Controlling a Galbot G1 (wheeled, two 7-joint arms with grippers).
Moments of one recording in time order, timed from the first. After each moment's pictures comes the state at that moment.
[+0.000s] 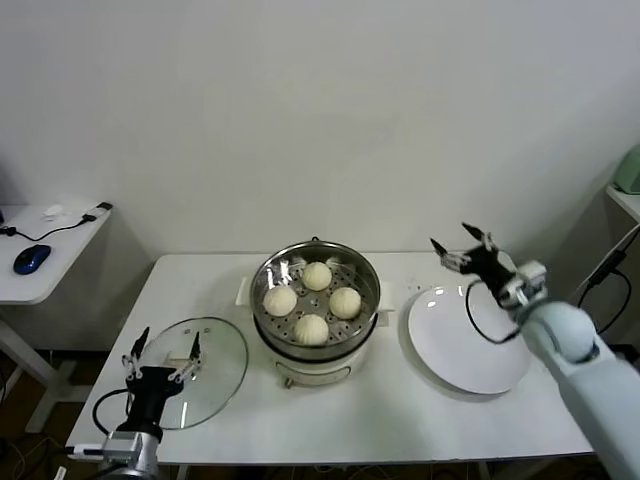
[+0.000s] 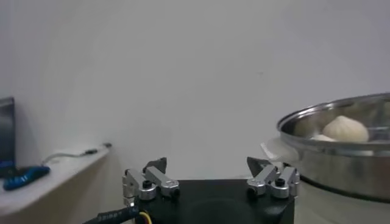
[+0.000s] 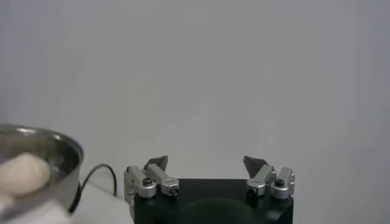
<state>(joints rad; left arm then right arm) 1.66 -1.33 -0.63 -2.08 0.02 -0.01 -0.12 -1.02 0.84 0.36 1.59 0.56 -0.01 -0.17</state>
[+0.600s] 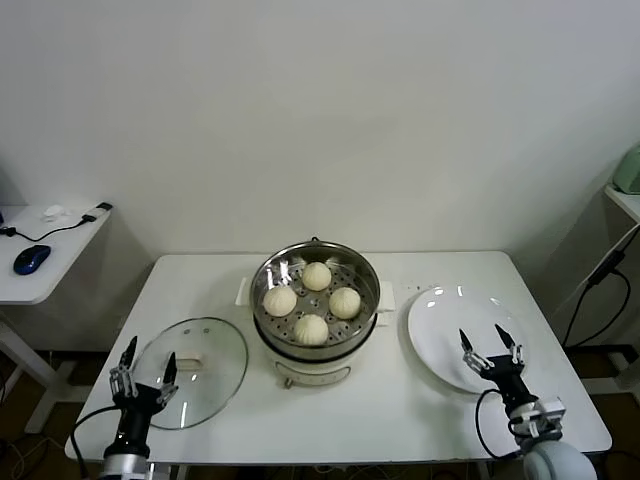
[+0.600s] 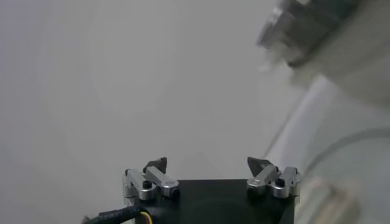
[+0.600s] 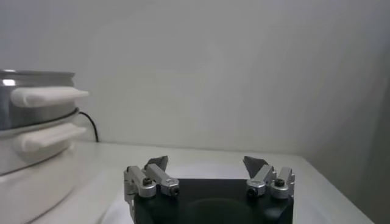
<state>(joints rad) 1.66 -1.27 -0.63 -1.82 0.83 -0.09 -0.39 -1.41 1.12 0.59 1.57 0.43 0.21 -0.13</state>
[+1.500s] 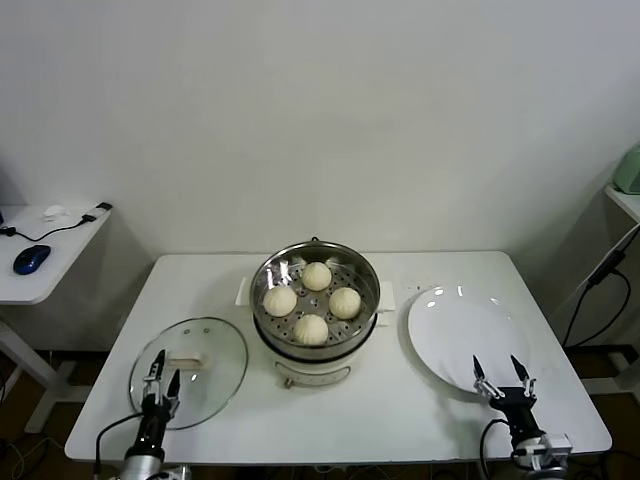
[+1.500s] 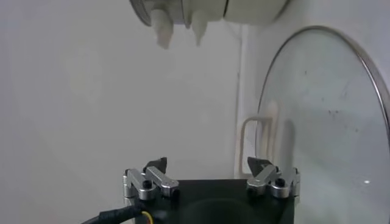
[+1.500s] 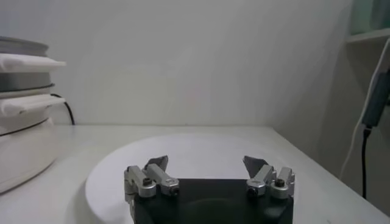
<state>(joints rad) 1.51 -1.29 -0.59 -1.55 1.23 0.00 -0.47 -1.48 1.20 0.64 1.55 0.39 0.25 -0.09</state>
